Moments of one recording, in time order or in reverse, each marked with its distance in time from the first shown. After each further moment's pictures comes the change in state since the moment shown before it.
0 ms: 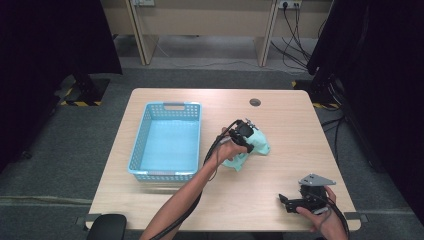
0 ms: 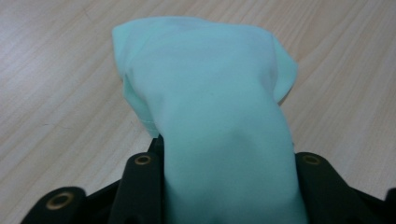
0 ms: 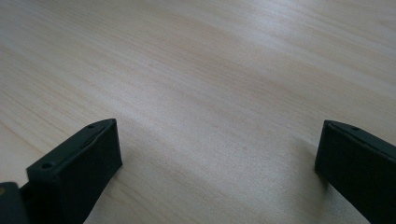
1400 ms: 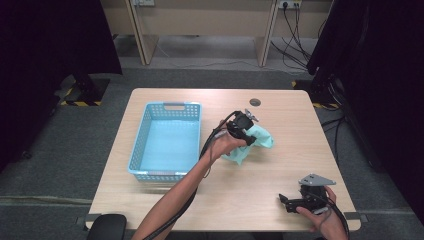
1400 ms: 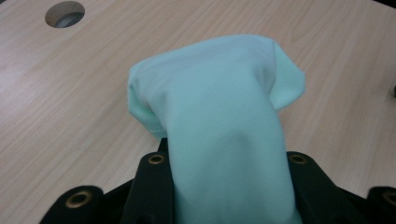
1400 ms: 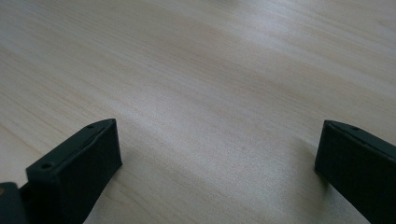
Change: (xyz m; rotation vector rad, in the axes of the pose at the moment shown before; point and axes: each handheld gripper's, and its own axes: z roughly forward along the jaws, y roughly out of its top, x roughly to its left) left arm -0.001 0.014 -0.046 -0.110 -0.016 0.017; right arm 0.000 0.000 0.000 -0.001 -0.004 0.003
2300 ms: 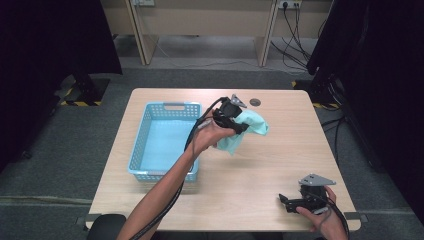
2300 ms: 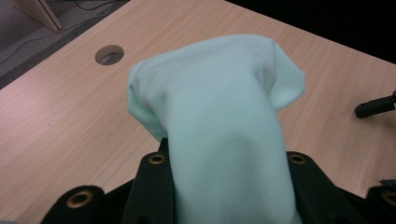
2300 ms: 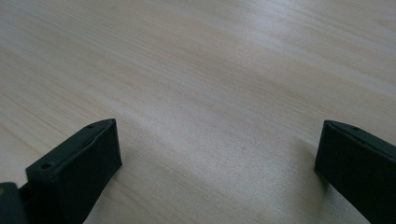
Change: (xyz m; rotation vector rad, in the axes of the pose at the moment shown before) left arm 0.013 0.012 -0.068 -0.113 0.002 -0.001; right arm 0.000 0.000 0.000 0.000 0.000 0.002
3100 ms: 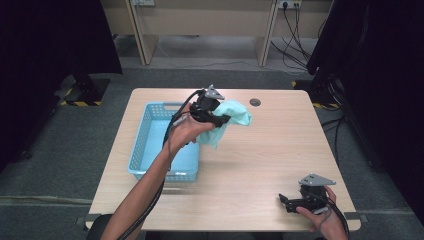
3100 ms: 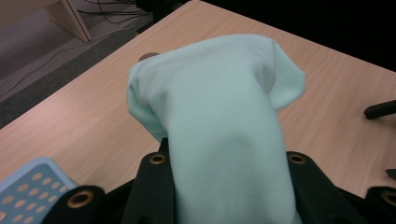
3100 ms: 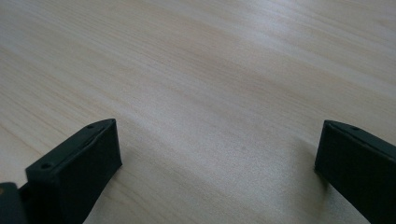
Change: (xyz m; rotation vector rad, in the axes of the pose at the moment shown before) left arm 0.022 -0.009 -0.058 -0.068 0.061 -0.018; right arm 0.000 0.000 0.000 0.001 -0.001 -0.001
